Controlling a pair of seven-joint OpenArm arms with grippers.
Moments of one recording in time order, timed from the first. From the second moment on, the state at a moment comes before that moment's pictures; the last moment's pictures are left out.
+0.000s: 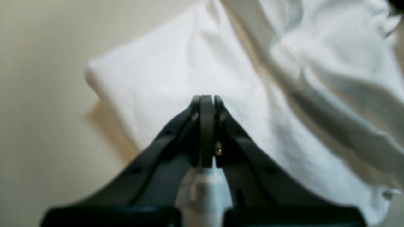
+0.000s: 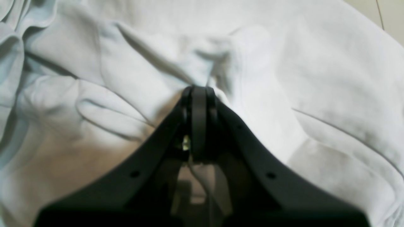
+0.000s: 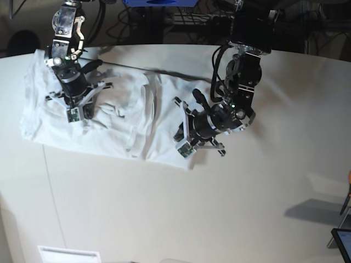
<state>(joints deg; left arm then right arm) -4.6 -7.7 12.2 92.8 -5.5 -36.2 48.2 -16.5 -3.8 15.6 95.0 -8.2 22.7 -22.0</state>
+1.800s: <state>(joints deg) 7.0 -16.3 -19.7 103.3 4.1 -39.5 49.9 -1.7 -5.1 -9.2 90.0 -8.8 34.4 -32.4</state>
